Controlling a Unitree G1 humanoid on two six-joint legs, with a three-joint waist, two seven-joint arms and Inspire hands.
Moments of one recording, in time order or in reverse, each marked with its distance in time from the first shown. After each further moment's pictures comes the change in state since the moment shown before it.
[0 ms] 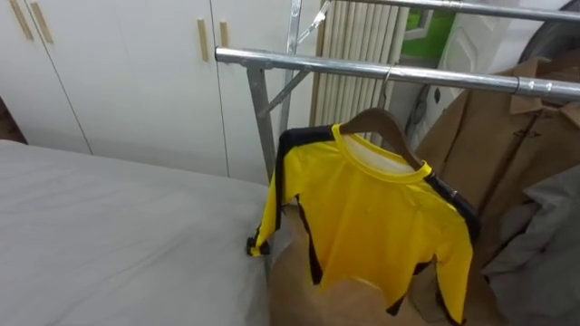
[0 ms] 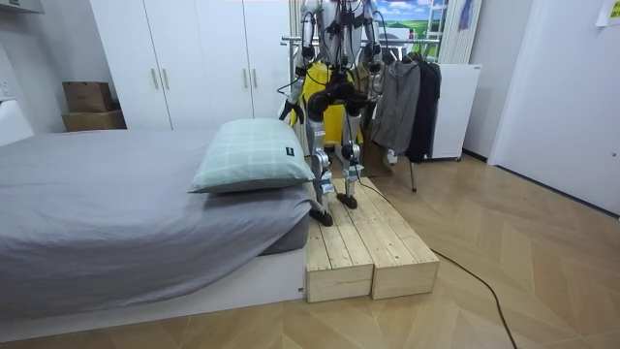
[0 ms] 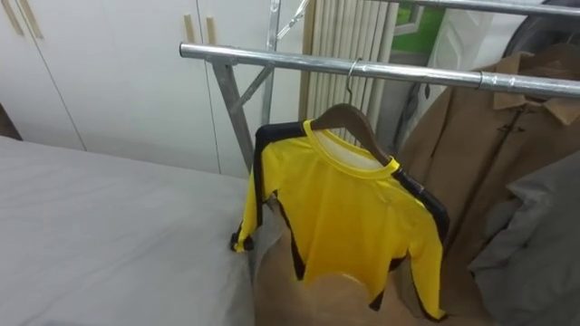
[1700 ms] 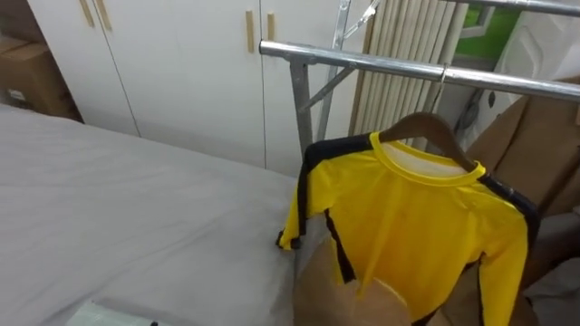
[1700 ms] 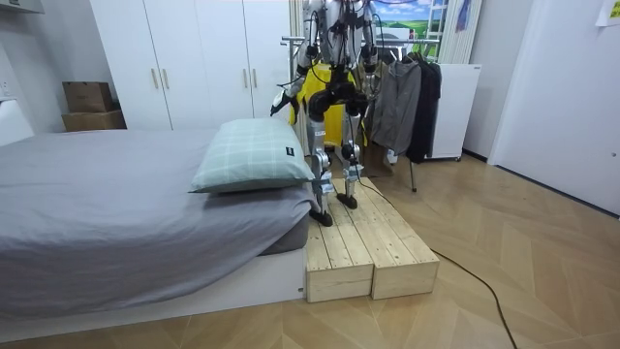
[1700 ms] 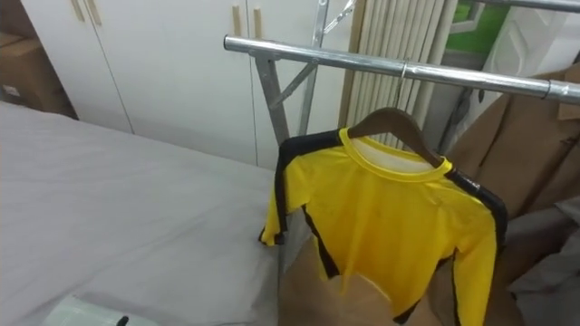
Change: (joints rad) left arm -0.034 -0.021 -0.014 -0.225 -0.002 -0.056 0.070; right arm -0.091 0.000 0.092 0.006 -0.059 -0.071 -0.003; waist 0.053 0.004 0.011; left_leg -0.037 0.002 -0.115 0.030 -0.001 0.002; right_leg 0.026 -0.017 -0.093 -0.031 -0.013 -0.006
